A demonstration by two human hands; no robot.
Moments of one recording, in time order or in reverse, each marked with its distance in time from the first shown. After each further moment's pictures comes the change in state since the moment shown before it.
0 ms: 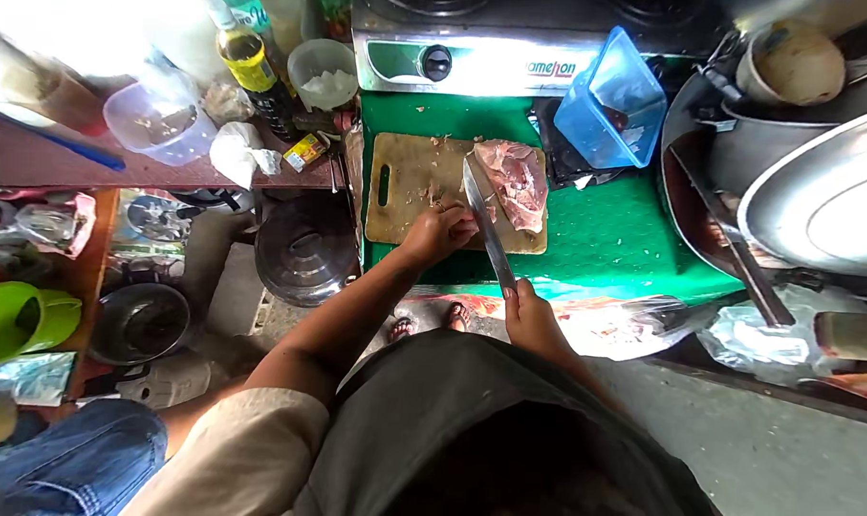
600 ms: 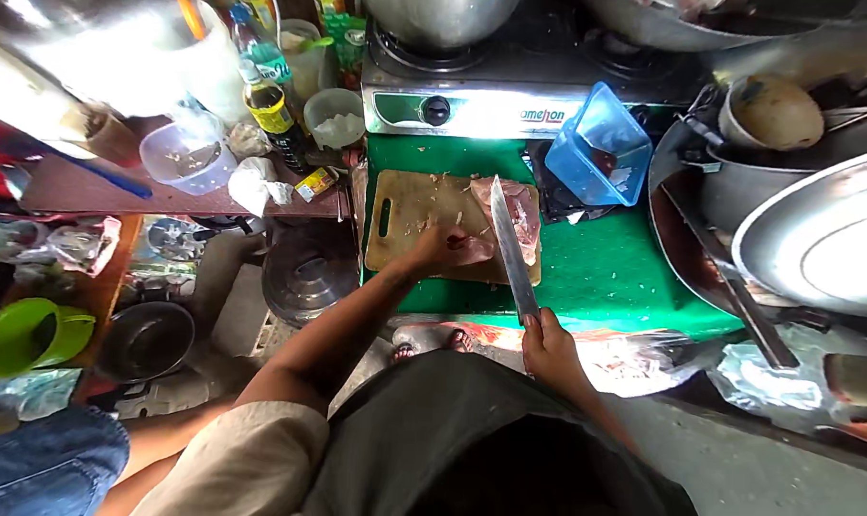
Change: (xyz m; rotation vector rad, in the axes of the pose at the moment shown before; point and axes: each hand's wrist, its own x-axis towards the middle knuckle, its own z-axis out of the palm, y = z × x) left_hand 0.043 0.011 -0.019 -0.205 -0.327 -0.535; right_hand 0.007 0.052 -0.007 0.225 0.142 -0.064
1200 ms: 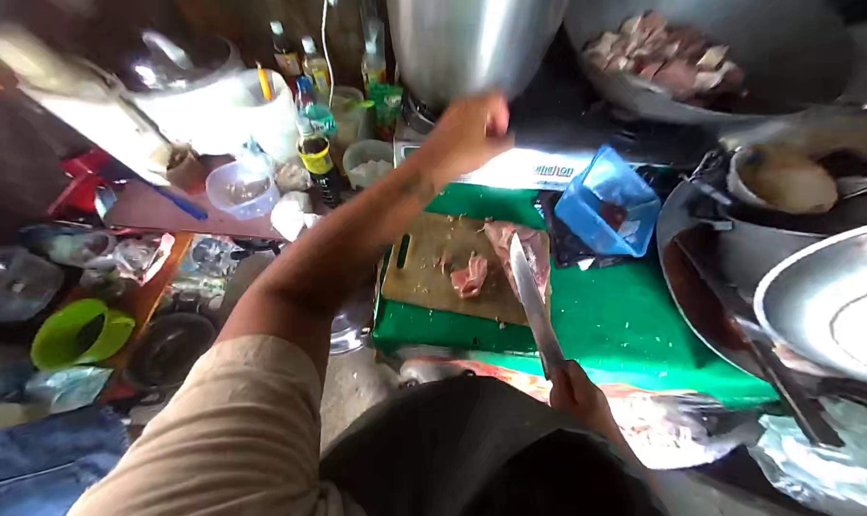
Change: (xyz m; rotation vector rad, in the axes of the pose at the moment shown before) left_hand 0.053 0.154 -0.132 0.436 0.330 0.292; right_hand -0.011 0.011 -0.027 0.023 -0.052 0.055
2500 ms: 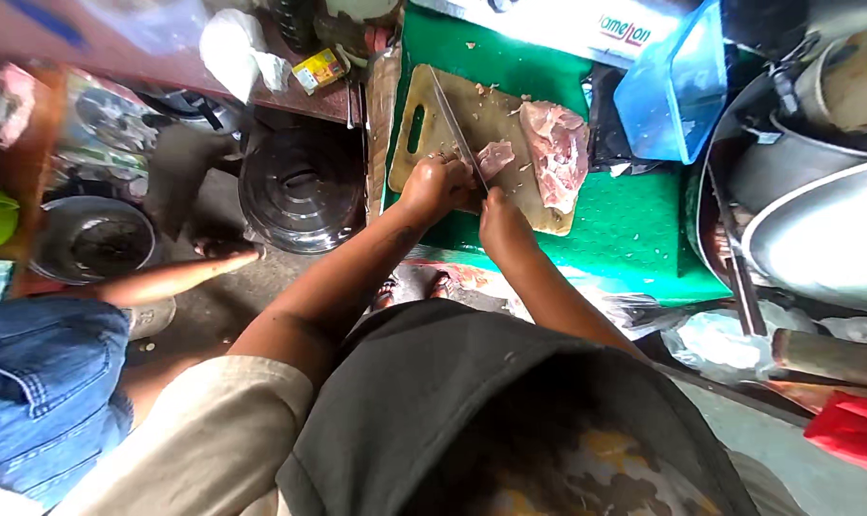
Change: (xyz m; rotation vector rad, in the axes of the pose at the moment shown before) left_hand -0.189 -0.117 0.160 -0.100 0.084 0.004; right_hand 0.097 -0.110 0.100 -0.620 -0.132 -0.051
